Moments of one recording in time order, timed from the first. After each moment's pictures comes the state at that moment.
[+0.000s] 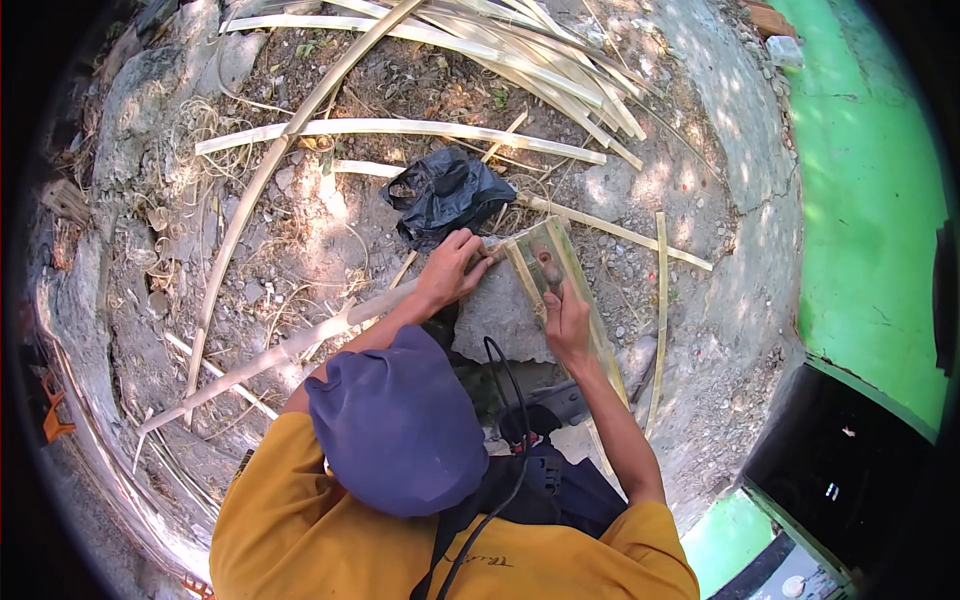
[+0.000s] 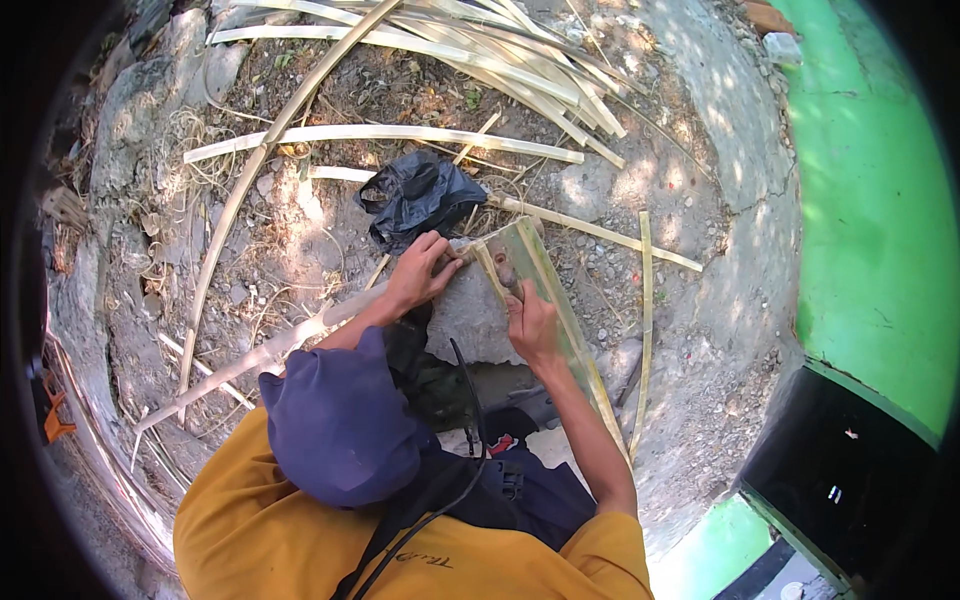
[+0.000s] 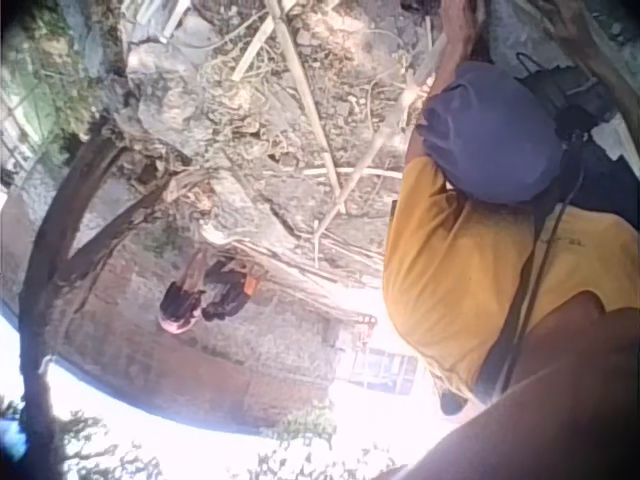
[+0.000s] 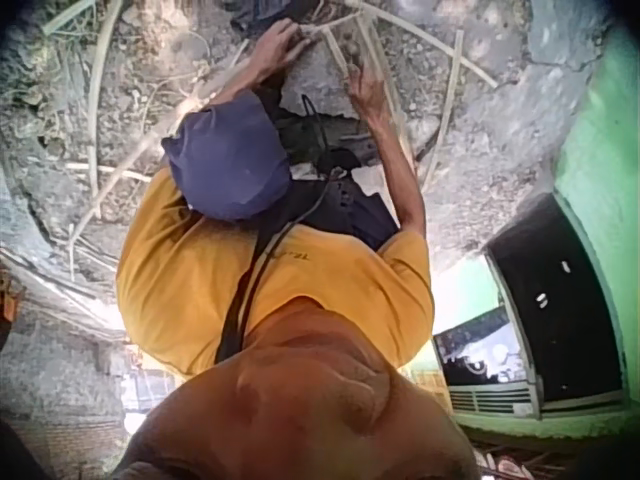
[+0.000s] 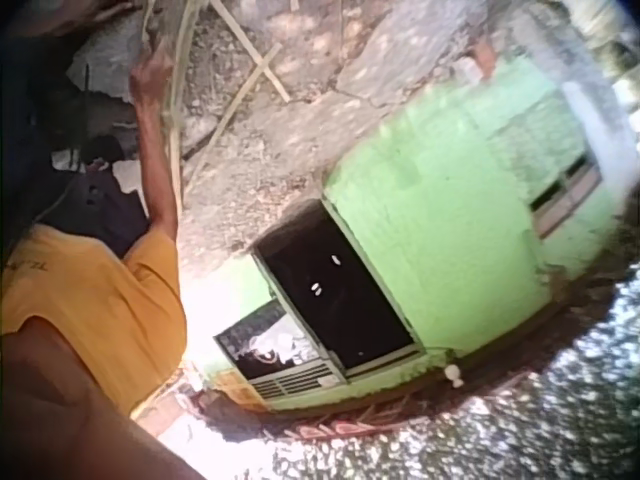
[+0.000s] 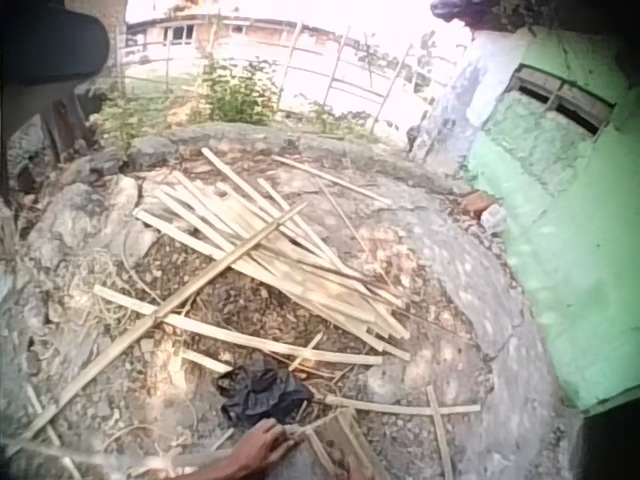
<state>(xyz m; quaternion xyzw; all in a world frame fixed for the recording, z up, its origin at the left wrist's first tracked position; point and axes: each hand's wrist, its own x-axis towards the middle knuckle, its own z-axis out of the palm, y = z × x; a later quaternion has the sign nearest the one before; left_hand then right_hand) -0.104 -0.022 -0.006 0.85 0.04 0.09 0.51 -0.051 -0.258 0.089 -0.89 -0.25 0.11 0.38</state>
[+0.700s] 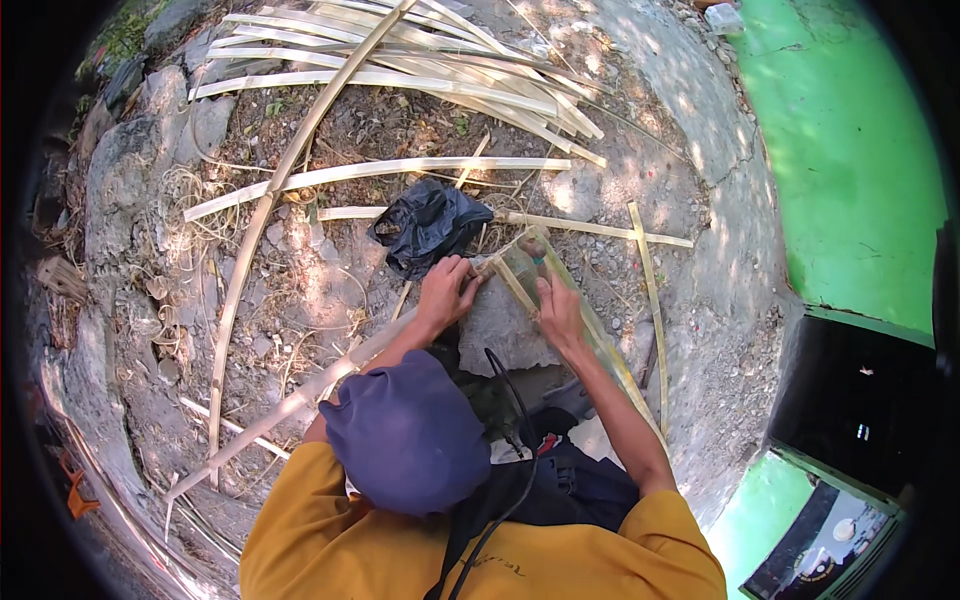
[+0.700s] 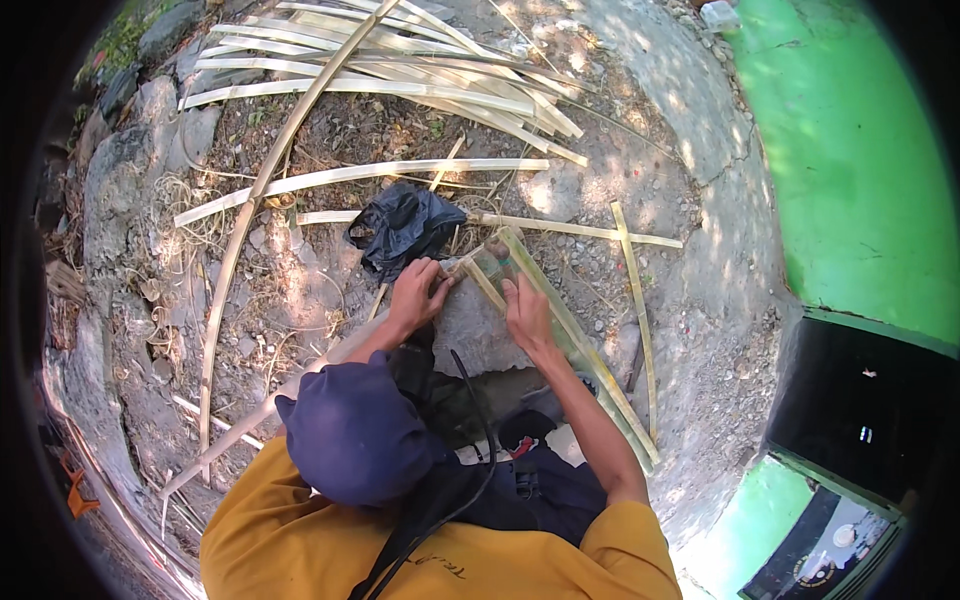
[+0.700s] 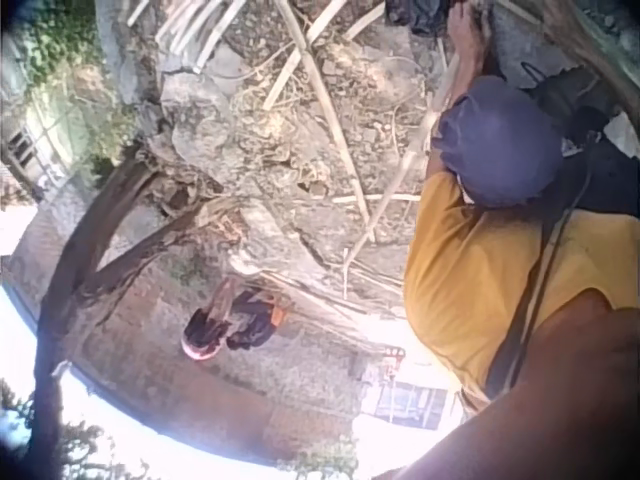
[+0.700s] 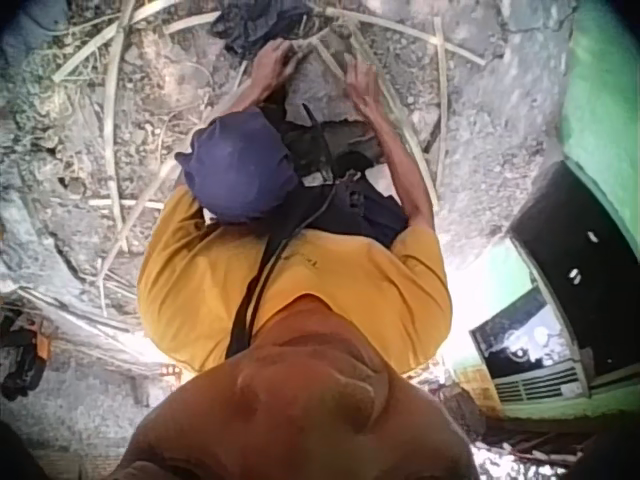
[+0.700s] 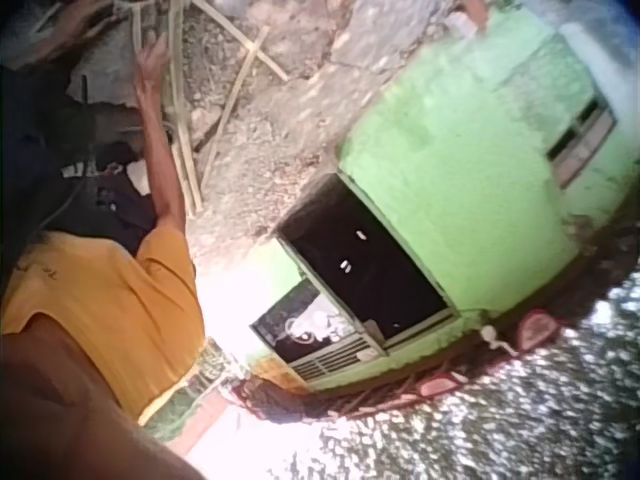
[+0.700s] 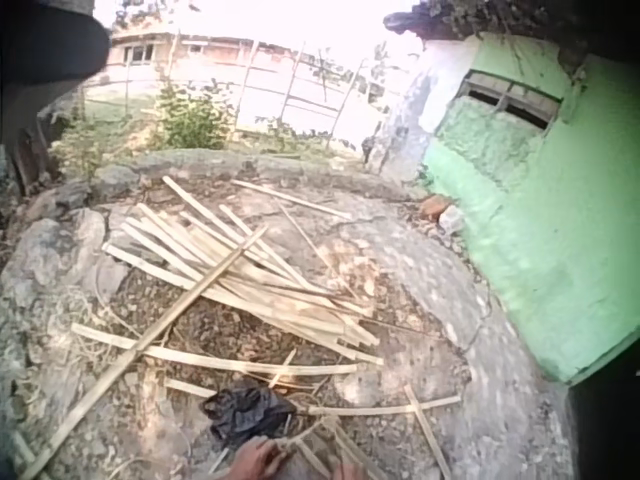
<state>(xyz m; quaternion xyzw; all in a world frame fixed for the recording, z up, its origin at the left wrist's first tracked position) -0.103 -0.021 -0.004 0.87 0.03 0.10 0.48 -0.044 -0.242 0.083 -0.92 -0.19 0.05 0.34</state>
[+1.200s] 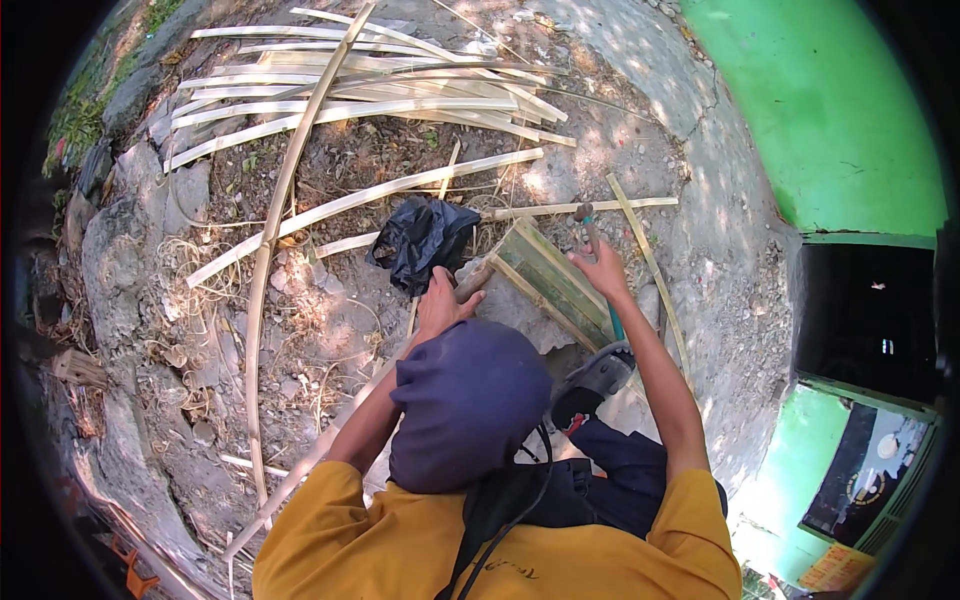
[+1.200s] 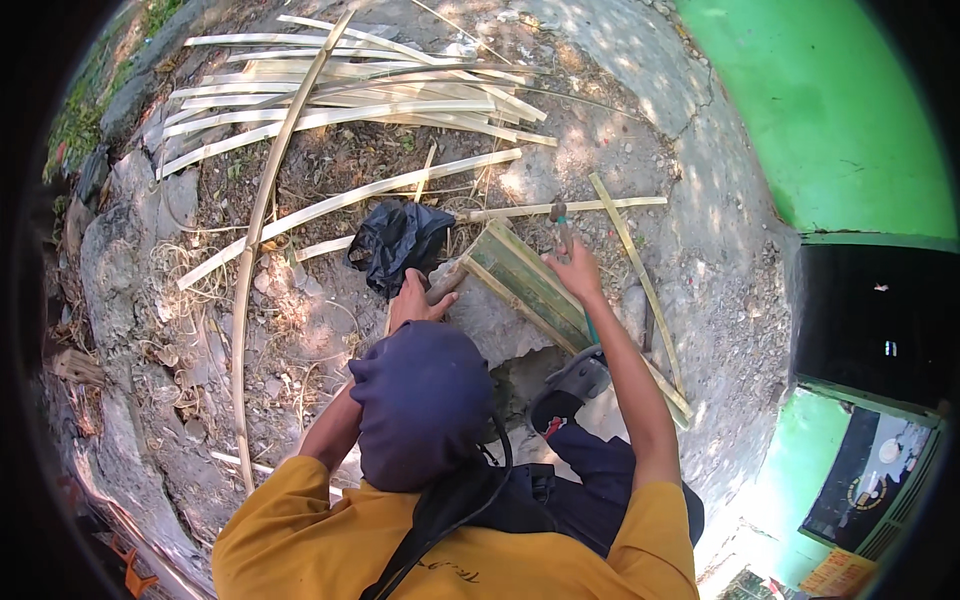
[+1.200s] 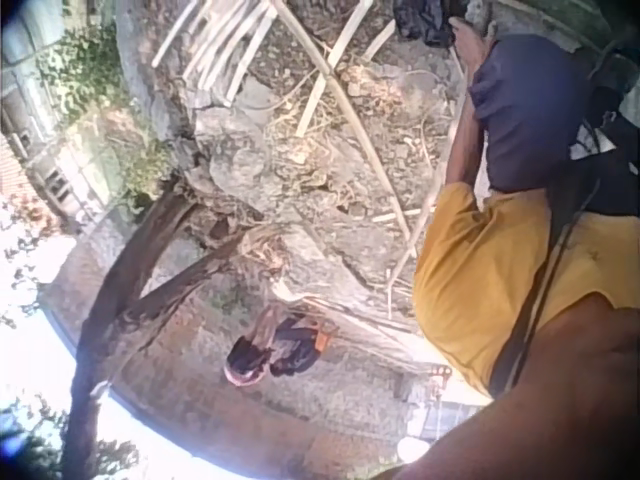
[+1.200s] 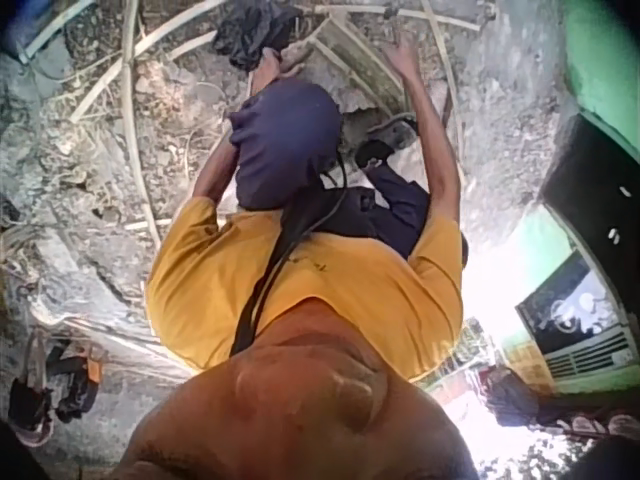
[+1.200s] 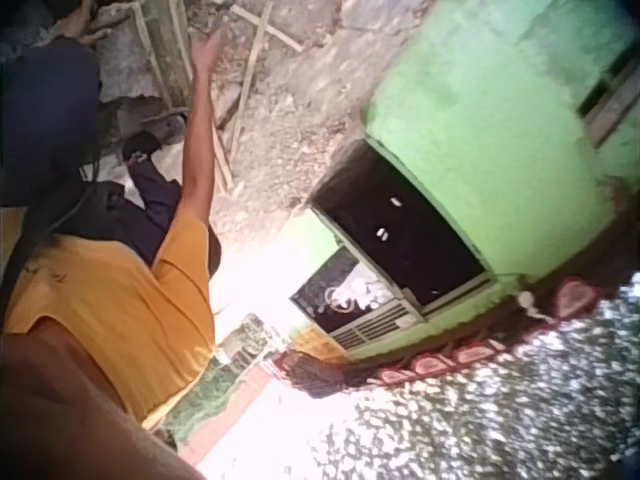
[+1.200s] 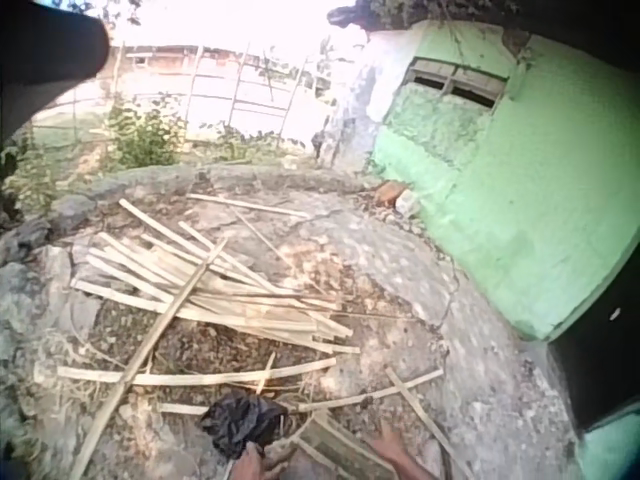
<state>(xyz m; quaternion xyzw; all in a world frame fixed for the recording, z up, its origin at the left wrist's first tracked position) -0.111 -0.006 0.015 0.86 0.15 -0.11 0.48 0.018 -0.340 0.060 -0.97 -0.07 0.02 0.24</state>
